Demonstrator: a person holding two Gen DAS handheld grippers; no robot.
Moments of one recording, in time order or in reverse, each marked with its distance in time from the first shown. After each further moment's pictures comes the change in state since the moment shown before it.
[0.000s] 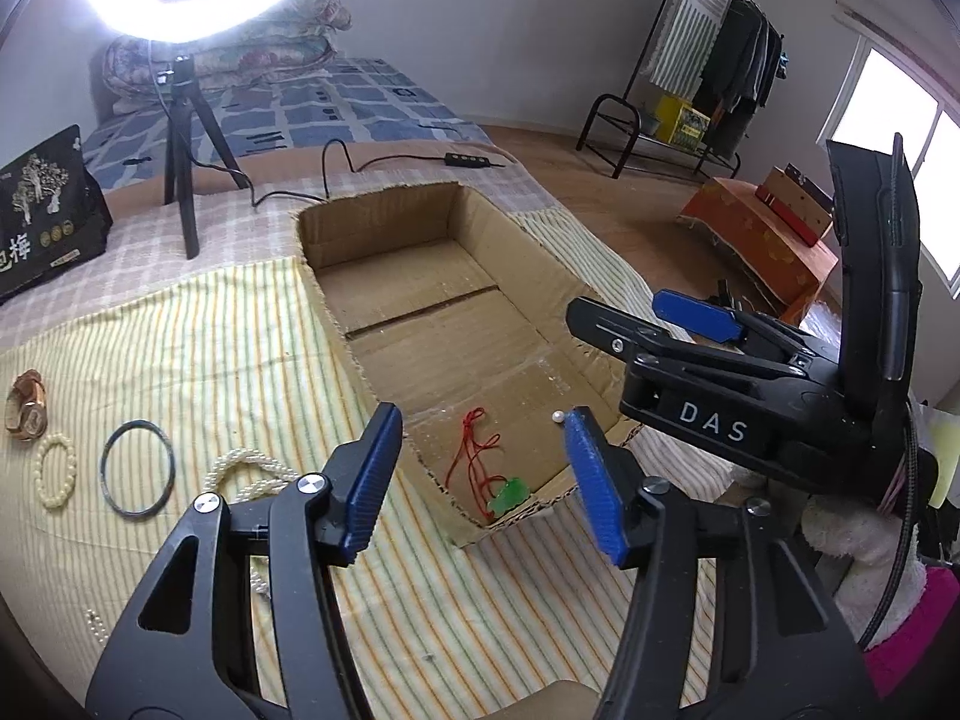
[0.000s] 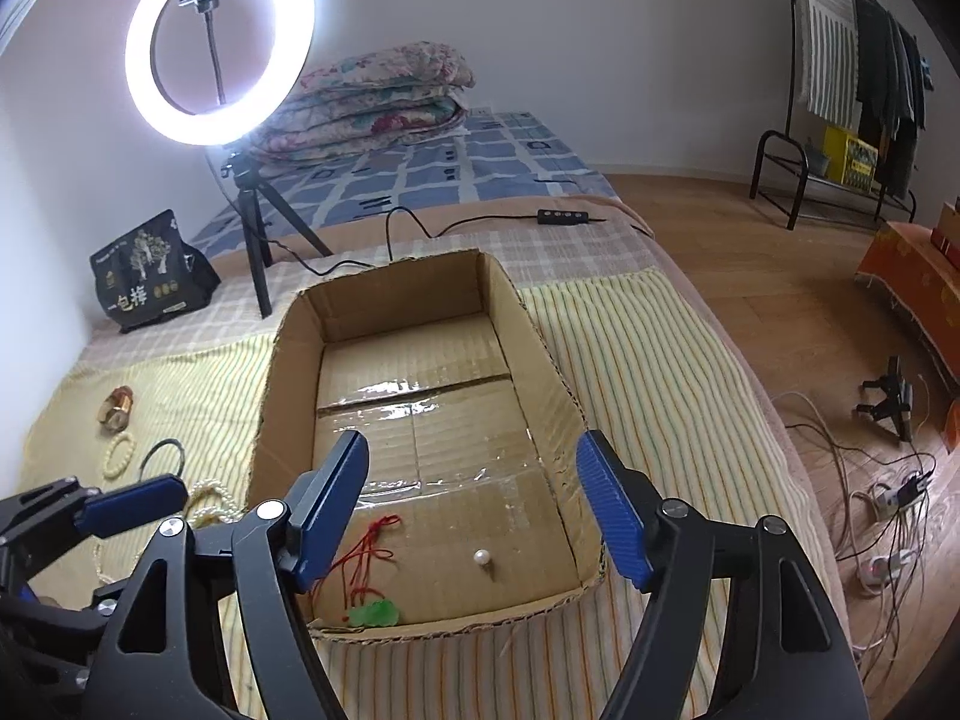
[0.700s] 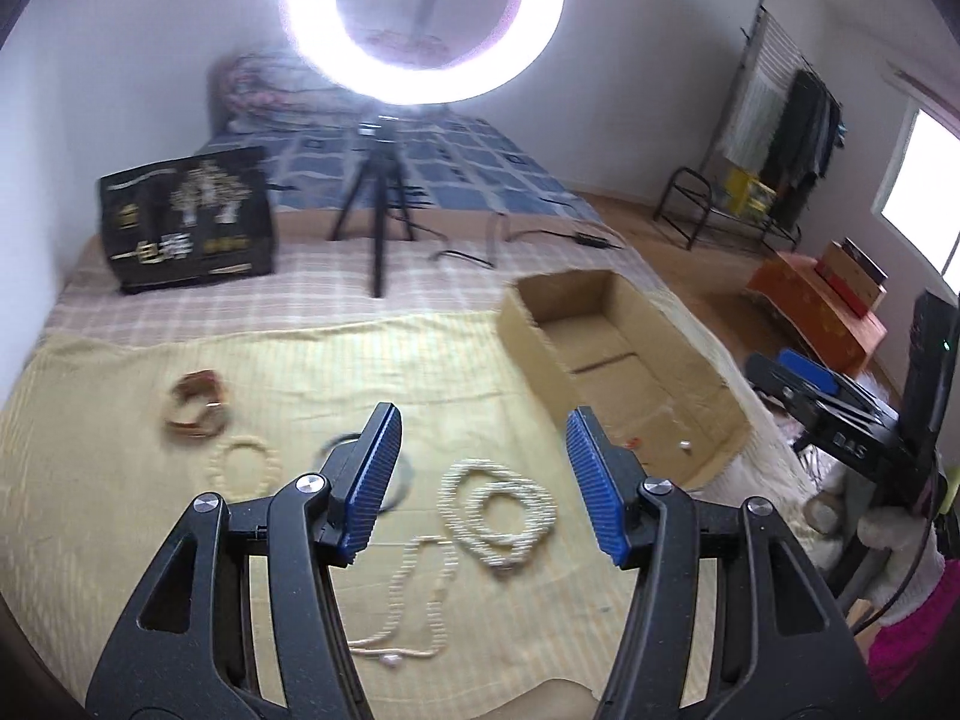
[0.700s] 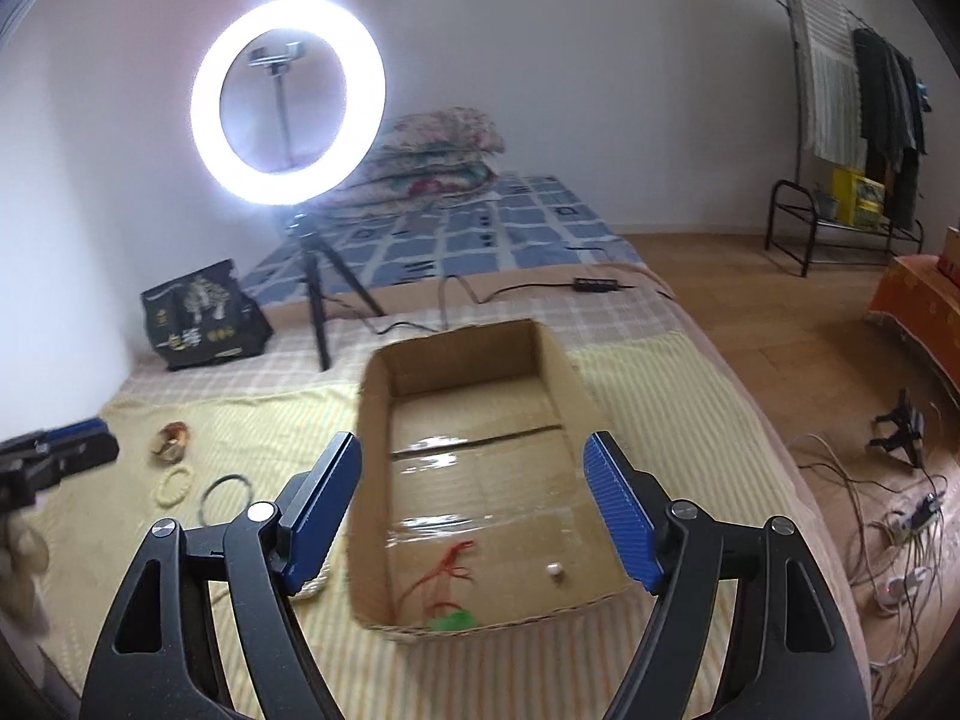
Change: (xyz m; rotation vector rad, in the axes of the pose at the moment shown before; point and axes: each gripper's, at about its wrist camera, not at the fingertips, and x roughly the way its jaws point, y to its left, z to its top) left arm -0.103 0.124 -0.009 -0.113 -0.141 0.156; right arm -0.043 0.034 -0.005 -0.021 -0.153 0.065
